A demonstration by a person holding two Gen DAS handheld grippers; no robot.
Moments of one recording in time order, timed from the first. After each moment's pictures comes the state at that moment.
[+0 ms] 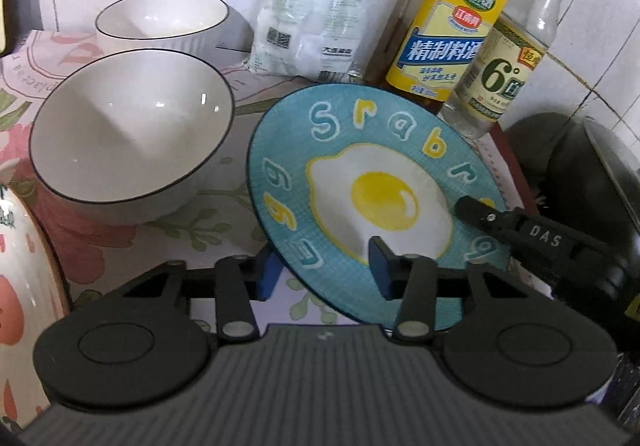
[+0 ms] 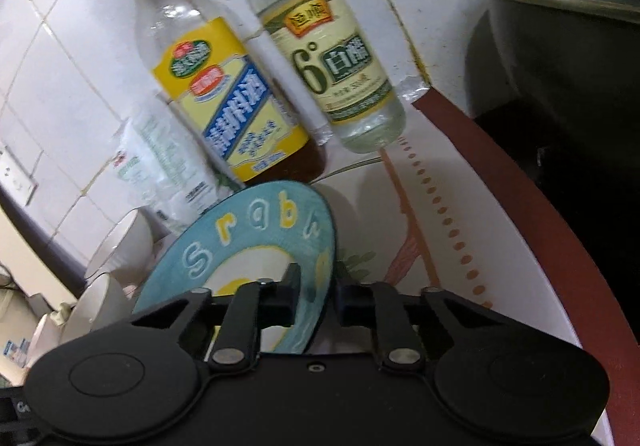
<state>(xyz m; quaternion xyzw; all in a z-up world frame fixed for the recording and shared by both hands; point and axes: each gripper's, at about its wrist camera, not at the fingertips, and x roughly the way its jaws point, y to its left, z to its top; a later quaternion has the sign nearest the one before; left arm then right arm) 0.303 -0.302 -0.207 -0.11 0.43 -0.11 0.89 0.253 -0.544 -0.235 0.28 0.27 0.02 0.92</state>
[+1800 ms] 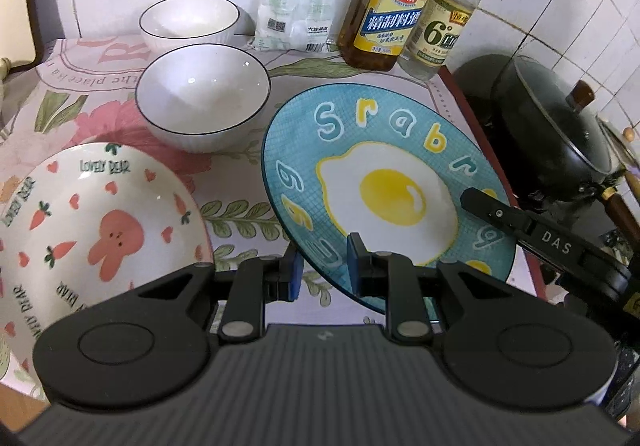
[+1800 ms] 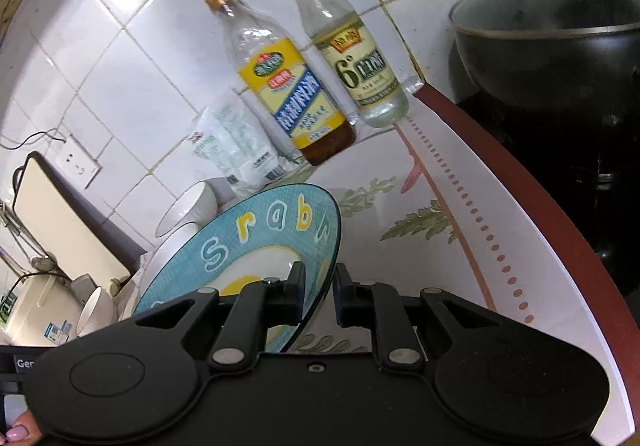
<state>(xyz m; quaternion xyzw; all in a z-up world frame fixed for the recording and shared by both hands) 0.212 -0.243 -0.148 -0.06 0.47 -0.18 0.86 0.124 -0.509 -0.195 0.30 0.26 0.03 0.92</state>
